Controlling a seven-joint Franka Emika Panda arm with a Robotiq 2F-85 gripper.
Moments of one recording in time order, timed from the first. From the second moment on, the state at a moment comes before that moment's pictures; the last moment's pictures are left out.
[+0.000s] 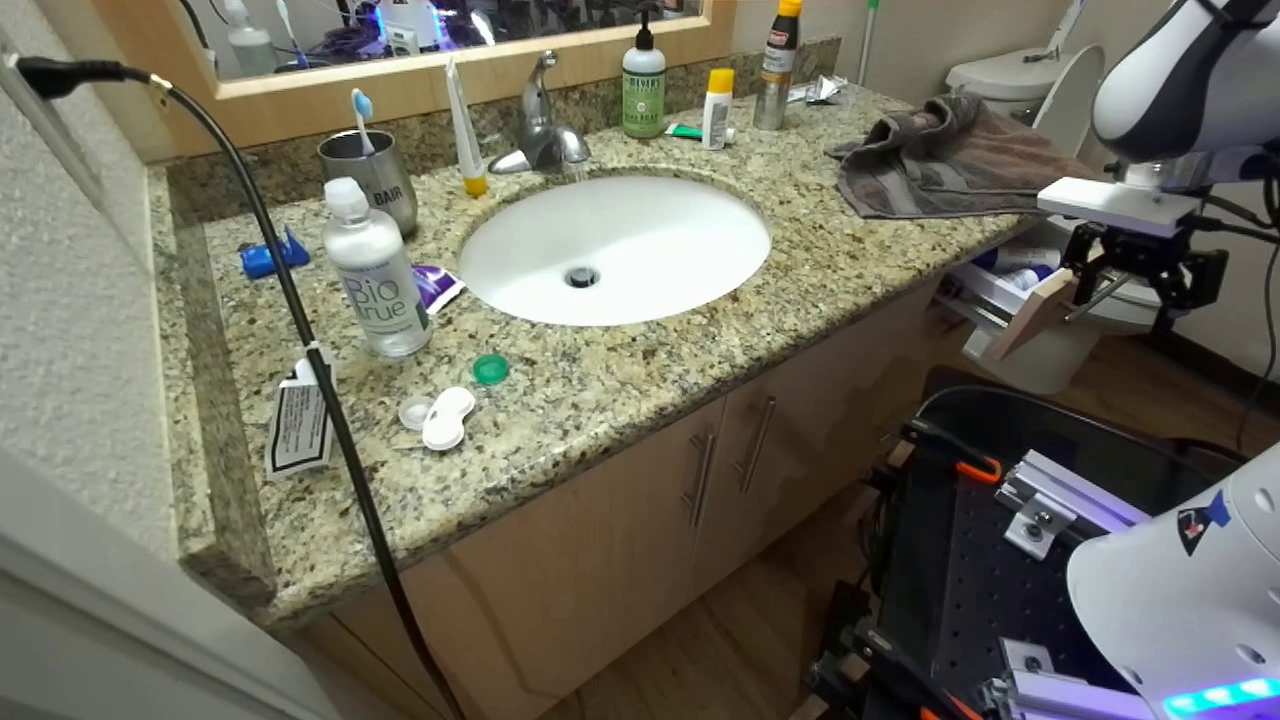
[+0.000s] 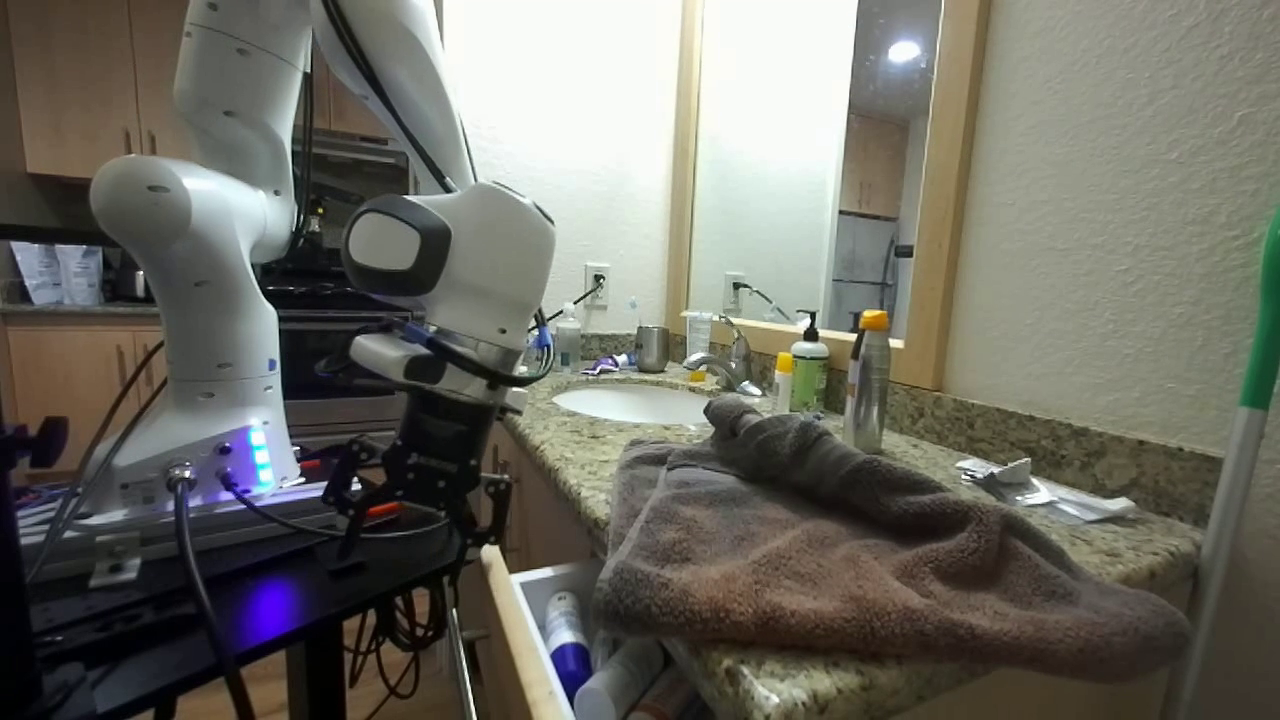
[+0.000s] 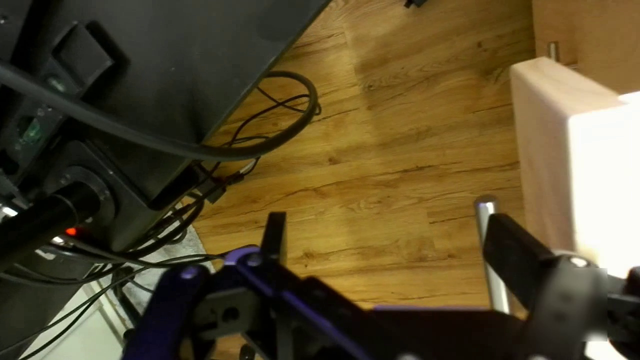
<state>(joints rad) -0.82 0.24 -0.60 -2.60 -0.27 2.63 1.15</state>
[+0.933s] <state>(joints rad) -0.72 0.39 -0.62 -2.61 0.21 2.73 1.15</state>
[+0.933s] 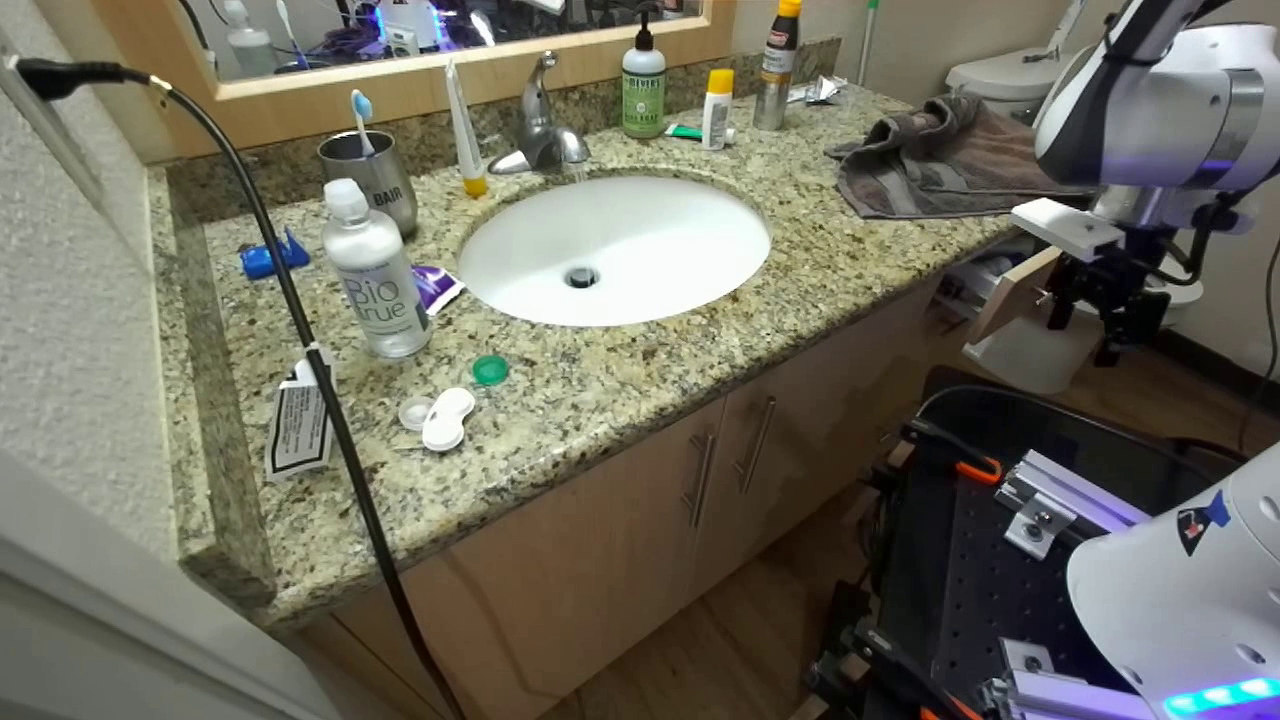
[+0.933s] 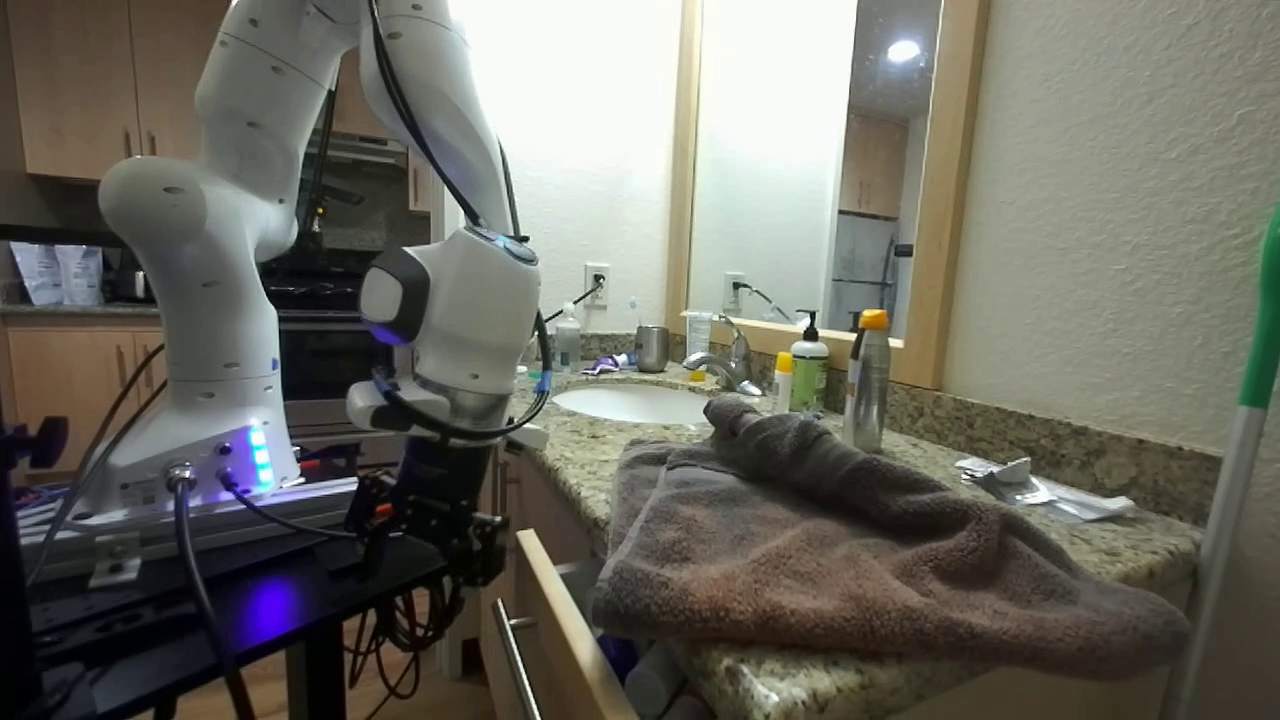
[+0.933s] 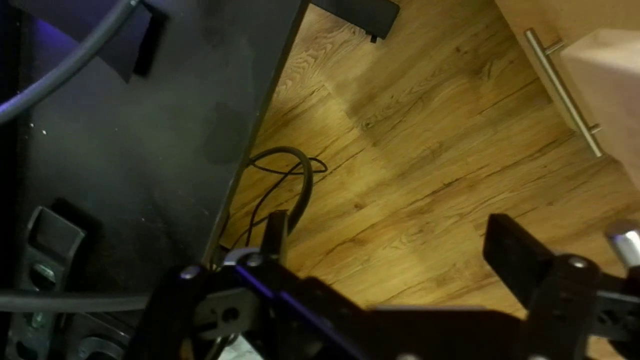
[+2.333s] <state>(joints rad) -0.59 0.46 -0.62 -2.45 0.45 2.70 1.75</state>
